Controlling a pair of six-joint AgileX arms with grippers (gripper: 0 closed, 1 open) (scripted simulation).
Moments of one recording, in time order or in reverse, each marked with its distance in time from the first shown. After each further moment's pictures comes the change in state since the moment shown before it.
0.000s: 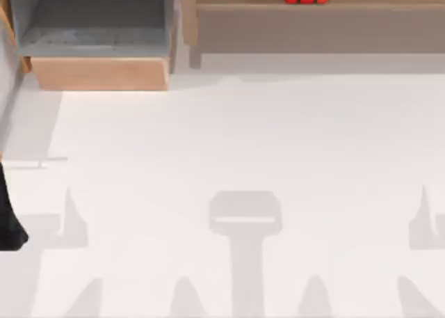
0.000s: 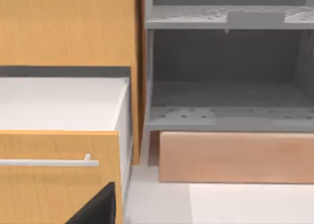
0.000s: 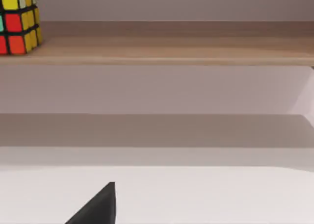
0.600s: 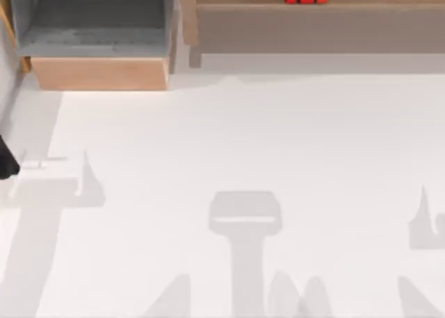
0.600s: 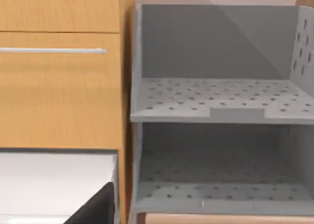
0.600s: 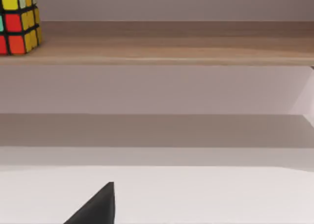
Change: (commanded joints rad) left arm -0.150 0.370 0.299 0.122 -0.143 0.002; right arm 0.000 0.000 0.000 0.000 0.000 0.000
